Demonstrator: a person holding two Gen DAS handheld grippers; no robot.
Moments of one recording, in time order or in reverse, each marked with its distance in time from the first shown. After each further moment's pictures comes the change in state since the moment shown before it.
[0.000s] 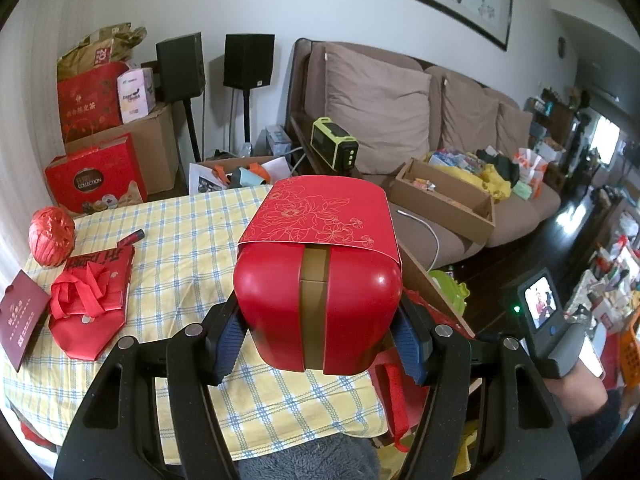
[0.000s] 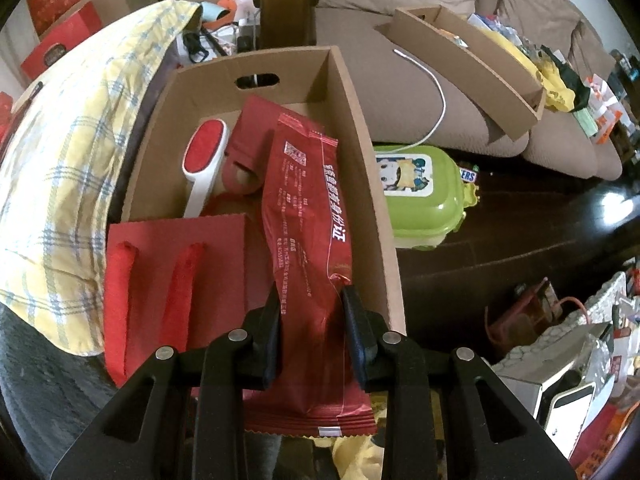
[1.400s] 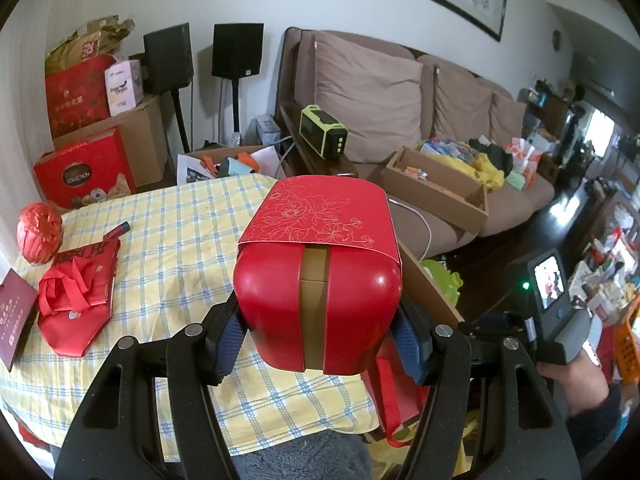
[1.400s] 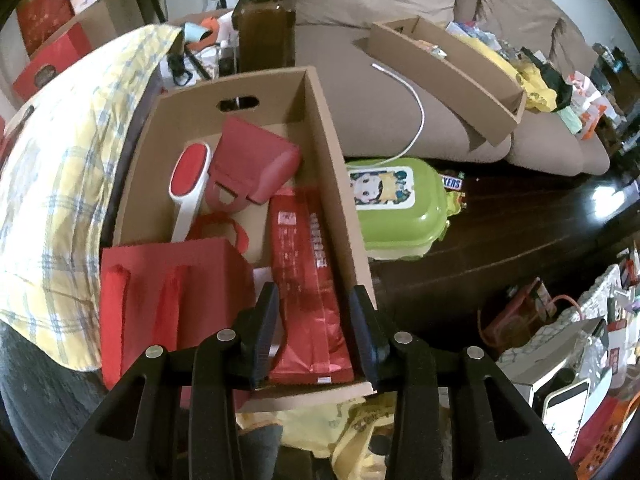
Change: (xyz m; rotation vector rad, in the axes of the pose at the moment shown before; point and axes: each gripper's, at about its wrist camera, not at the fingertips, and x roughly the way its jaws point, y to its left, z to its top) left arm 0.011 -0.010 -0.003 0.015 0.042 -0.034; right arm -0.016 -0.013 0.003 0.061 -0.079 -0.032
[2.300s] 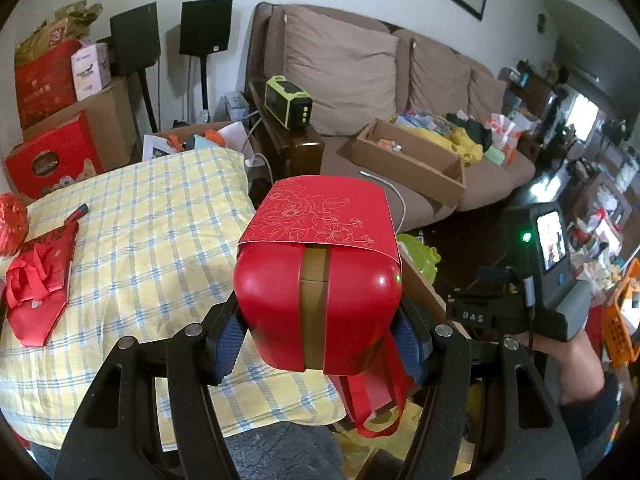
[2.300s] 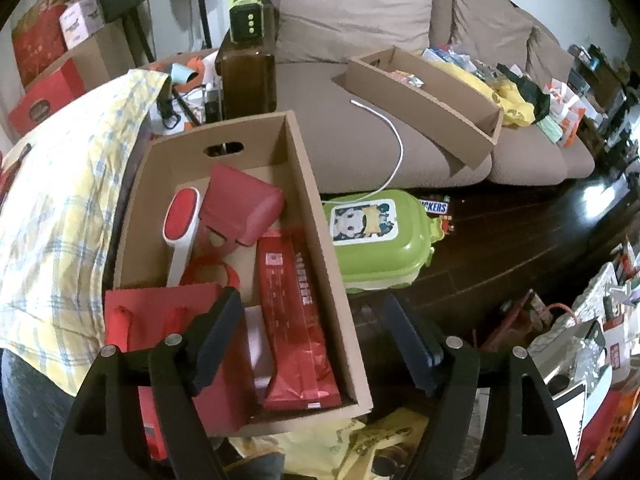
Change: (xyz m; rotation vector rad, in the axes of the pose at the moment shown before) left arm 0.028 -0.033 -0.017 0.032 0.091 -0.082; right arm -0.021 -0.010 0.010 0.058 -0.130 -0.031
